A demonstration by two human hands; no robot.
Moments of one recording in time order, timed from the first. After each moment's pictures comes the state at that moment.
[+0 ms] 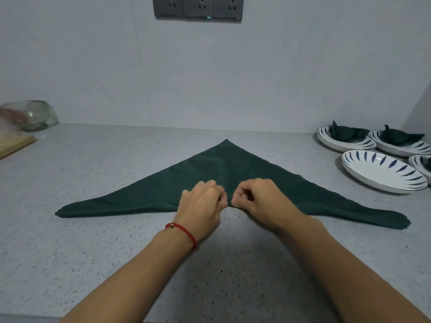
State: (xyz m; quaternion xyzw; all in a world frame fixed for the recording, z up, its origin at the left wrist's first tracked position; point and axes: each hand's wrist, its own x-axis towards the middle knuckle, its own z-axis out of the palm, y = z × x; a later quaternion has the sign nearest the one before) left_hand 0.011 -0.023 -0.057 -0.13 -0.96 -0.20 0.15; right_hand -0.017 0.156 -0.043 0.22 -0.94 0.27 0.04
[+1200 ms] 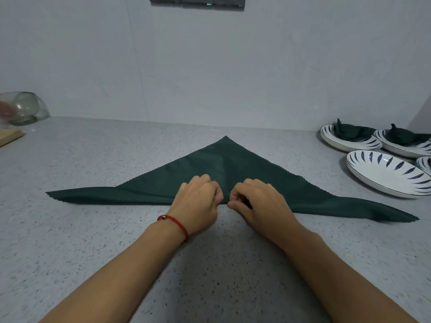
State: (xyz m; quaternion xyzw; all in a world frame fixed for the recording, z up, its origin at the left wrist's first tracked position) left_hand -0.020 -0.030 -0.064 -0.15 -0.96 -0.19 0.14; right_hand -0.021 0.154 -0.062 0.26 -0.94 0.18 0.16
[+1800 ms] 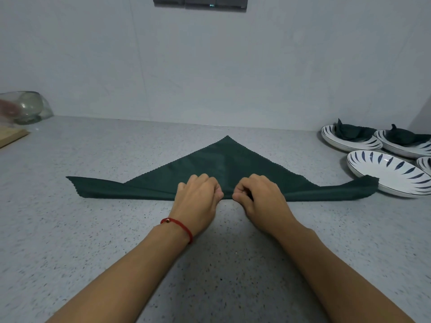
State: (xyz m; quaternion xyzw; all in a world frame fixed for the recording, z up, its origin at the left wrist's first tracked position) left_hand -0.010 -0.031 -0.062 -0.10 -0.96 -0.21 0.14; right_hand -0.028 0.149 -0.065 0.19 -0.94 0.23 0.14
